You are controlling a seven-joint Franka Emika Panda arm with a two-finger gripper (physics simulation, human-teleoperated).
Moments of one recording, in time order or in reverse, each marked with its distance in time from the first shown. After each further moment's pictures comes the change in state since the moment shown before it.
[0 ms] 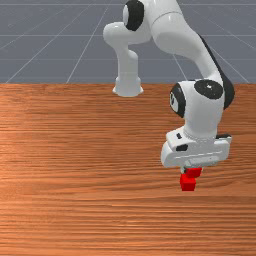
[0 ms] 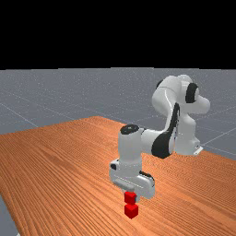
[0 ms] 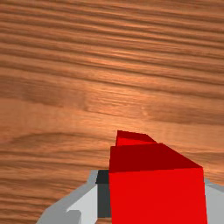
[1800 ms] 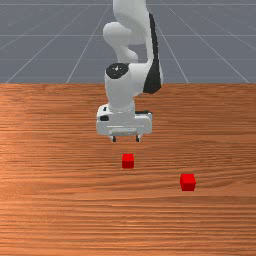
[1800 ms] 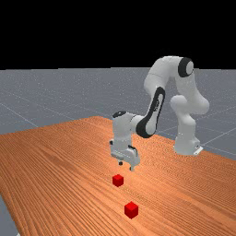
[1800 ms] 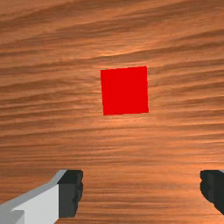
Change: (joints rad) arm -0.227 -0.466 -0.043 -0.867 0.113 0.324 -0.211
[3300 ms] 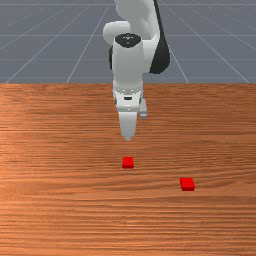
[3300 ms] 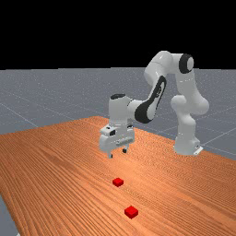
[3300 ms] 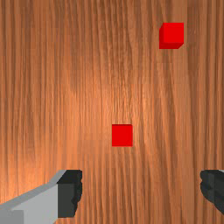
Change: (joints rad) arm -0.094 -0.074 0.120 0.167 -0.231 -0.138 -1.425
